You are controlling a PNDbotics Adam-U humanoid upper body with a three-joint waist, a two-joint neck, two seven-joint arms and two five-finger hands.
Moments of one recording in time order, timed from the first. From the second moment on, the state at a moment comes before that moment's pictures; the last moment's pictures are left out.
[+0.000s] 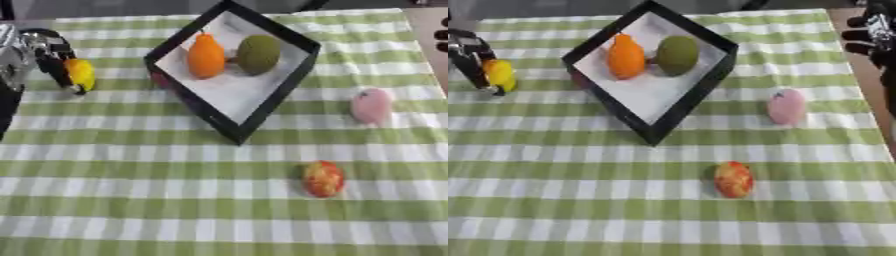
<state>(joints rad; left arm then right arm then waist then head) -1.15 0.52 -0.11 -0.57 -1.03 0.17 -0.63 -0.34 -0.55 -0.05 -1.79 -0.30 0.15 -0.14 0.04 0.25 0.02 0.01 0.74</state>
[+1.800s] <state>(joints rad) -1.40 0.35 -0.28 -0.88 -0.98 0.04 -0.73 -0.36 -0.55 -0.05 -1.79 -0.30 0.15 -0.14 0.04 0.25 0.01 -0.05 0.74</state>
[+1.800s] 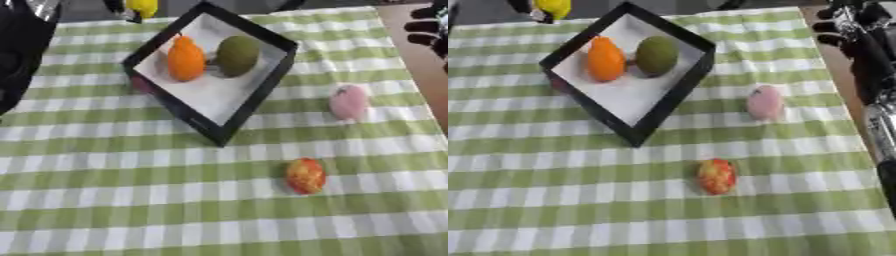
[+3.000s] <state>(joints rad) -1.35 0.19 -0.29 -0.74 -0.96 0.01 -0.70 -0.39 -0.54 -0.04 -1.78 -0.31 0.16 -0.14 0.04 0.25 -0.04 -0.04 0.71</state>
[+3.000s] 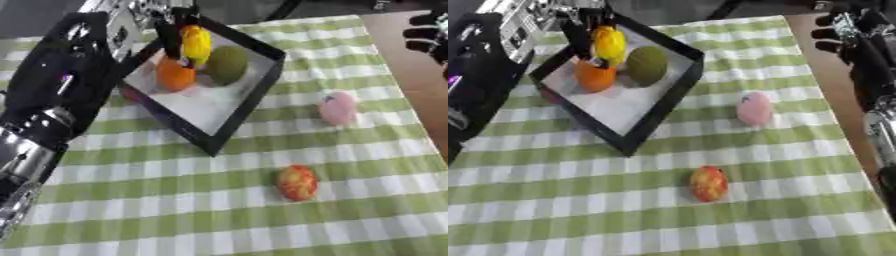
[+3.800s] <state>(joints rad) -1.32 0.19 -0.27 -0.72 -0.95 -0.02 -0.72 -0.39 -0.53 -0.04 -1.78 -0.31 0.16 -0.14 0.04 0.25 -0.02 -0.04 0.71</state>
